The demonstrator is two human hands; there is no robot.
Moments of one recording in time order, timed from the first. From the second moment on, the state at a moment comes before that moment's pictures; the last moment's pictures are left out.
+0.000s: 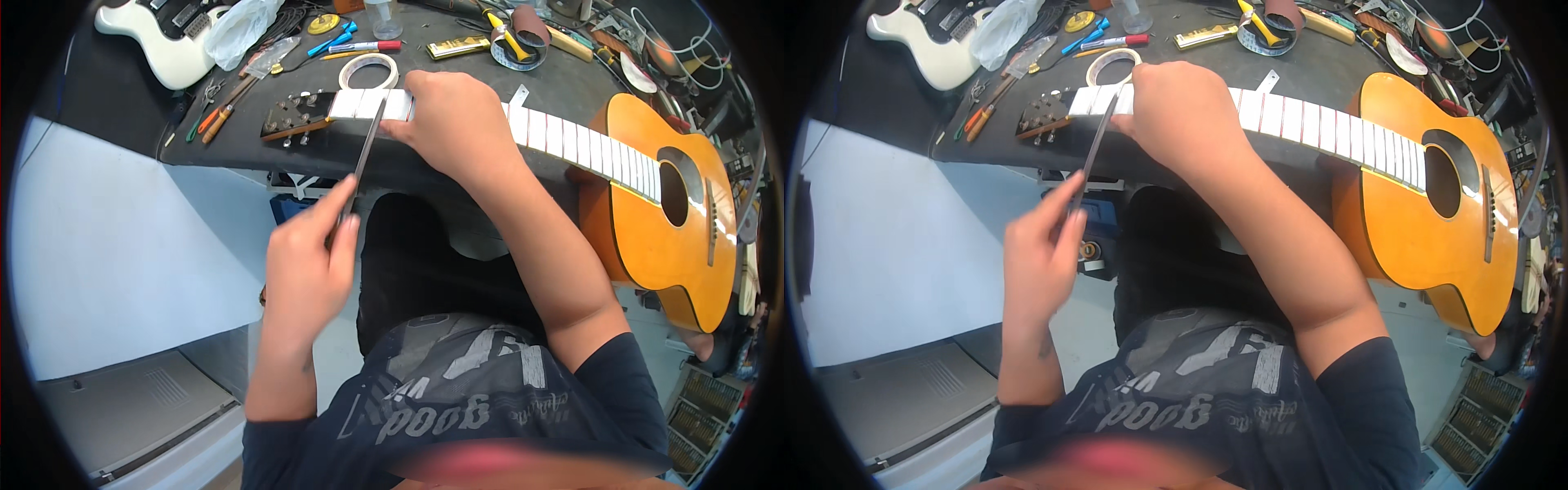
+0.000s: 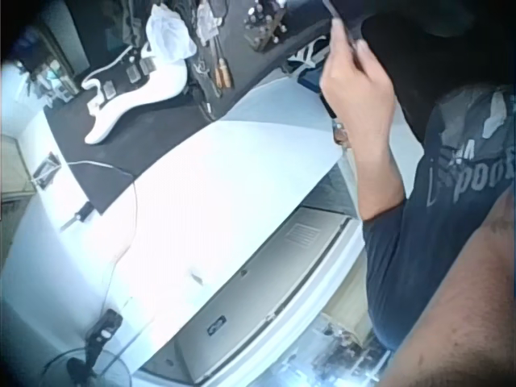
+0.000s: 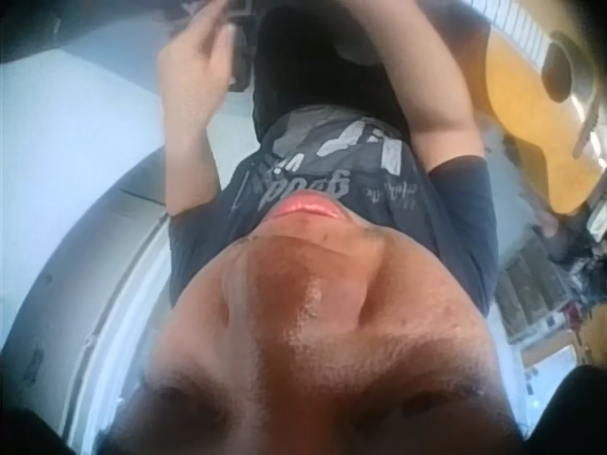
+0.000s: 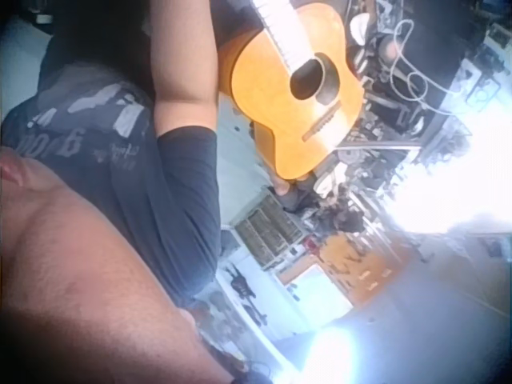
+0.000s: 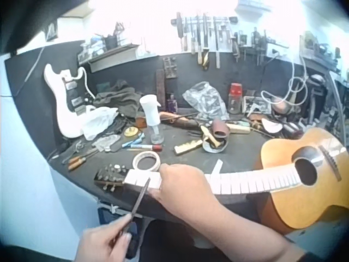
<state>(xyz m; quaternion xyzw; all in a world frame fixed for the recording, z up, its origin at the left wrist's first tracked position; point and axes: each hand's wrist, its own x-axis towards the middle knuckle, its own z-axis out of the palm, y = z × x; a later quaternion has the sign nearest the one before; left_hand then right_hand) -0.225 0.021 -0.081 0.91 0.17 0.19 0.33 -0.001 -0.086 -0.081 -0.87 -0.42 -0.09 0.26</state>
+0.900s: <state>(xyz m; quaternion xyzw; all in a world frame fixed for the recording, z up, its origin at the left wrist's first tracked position) -0.232 0.015 -0.099 0.91 0.16 0.22 0.32 -0.005 -0.084 -0.081 -0.87 -0.42 -0.11 0.24</state>
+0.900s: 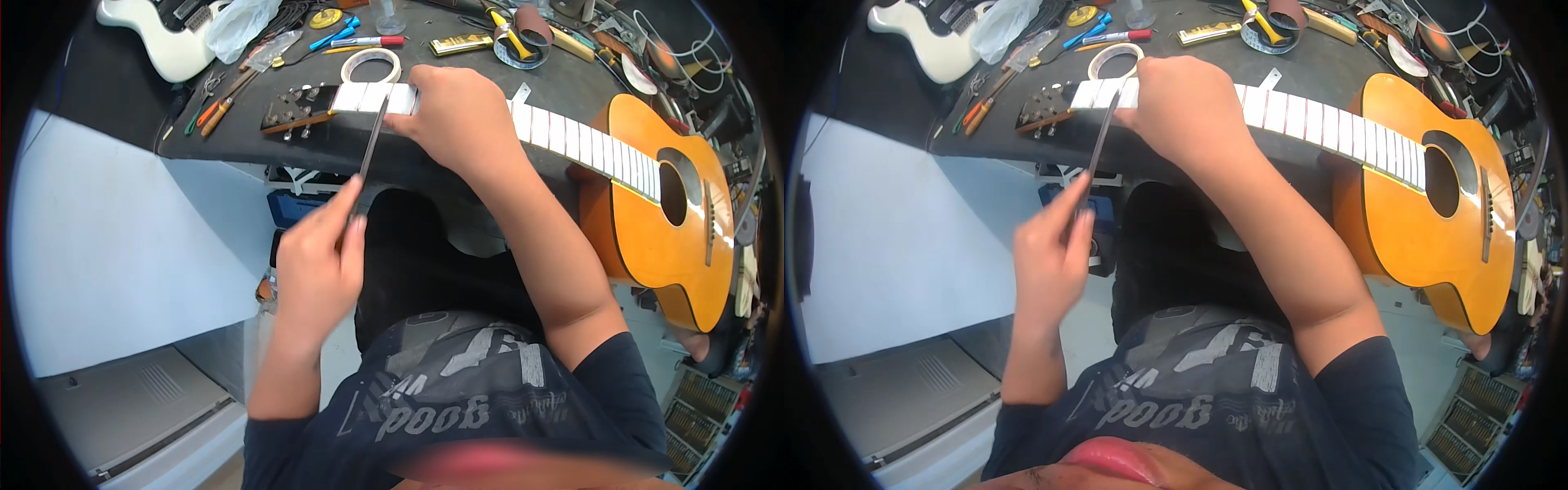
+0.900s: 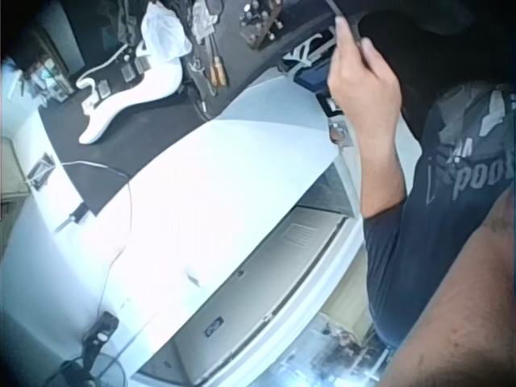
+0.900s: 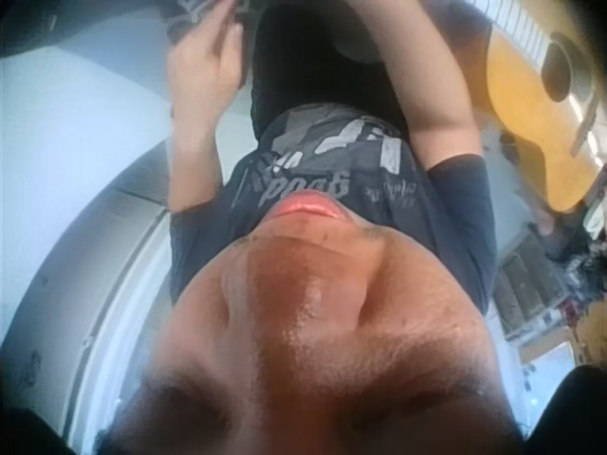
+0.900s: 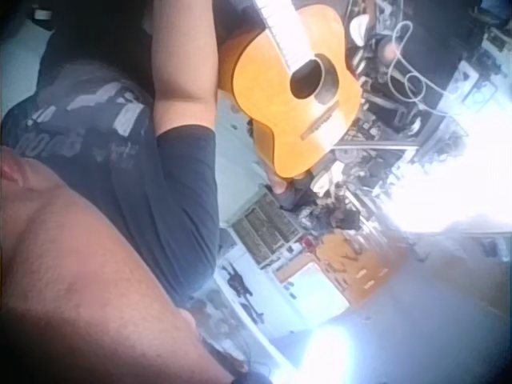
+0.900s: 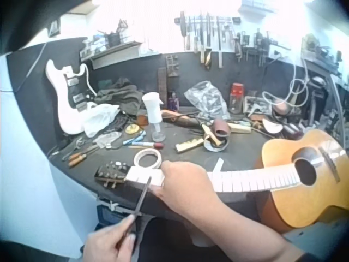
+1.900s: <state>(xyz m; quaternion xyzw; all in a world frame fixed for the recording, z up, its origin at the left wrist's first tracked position) -0.269 0.001 -0.097 0.91 0.18 0.22 0.31 -0.007 -0.080 -0.075 -0.87 -0.42 -0.08 0.23</state>
